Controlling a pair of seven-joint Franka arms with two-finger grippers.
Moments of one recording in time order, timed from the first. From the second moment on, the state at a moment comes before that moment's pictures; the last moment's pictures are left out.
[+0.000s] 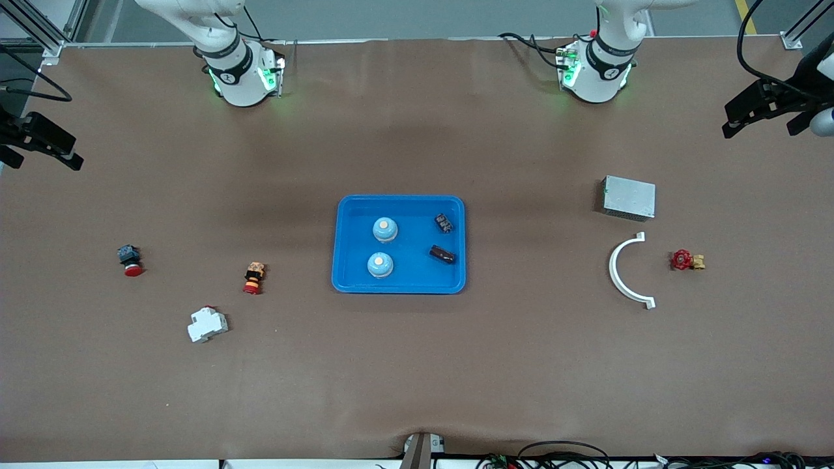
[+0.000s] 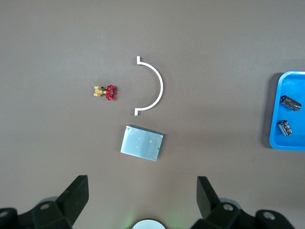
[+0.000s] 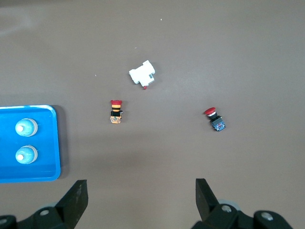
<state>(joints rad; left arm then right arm) -0.01 -0.08 -0.06 -1.52 0.02 1.43 -0.08 -0.10 -0.07 0.05 -1.56 0.02 1.57 0.01</state>
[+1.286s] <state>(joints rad) -0.11 0.15 -0.27 -1.66 0.01 1.71 -0.55 -0.11 -0.08 0.06 -1.62 0.08 1.58 0.11</state>
